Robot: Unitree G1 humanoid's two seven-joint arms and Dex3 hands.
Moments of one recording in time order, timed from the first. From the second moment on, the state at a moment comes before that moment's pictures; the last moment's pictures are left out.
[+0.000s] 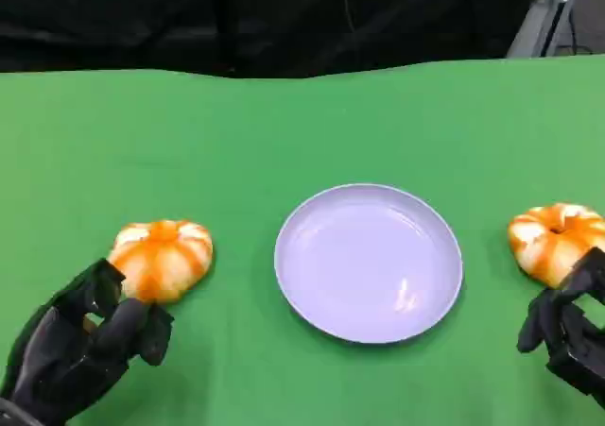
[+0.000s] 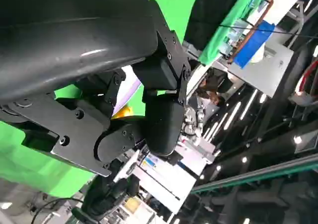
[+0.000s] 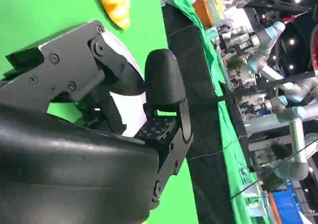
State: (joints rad) left arm -0.11 0.09 0.38 0.41 -0.65 0.26 -0.93; right arm 0.16 0.05 -0.22 -0.03 0.44 -0.05 0.34
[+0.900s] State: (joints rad) left arm -0.06 0.04 0.28 0.29 -0.16 -0.36 -0.56; right arm 0.15 0.05 -0.22 -0.06 0.44 -0.01 0.32
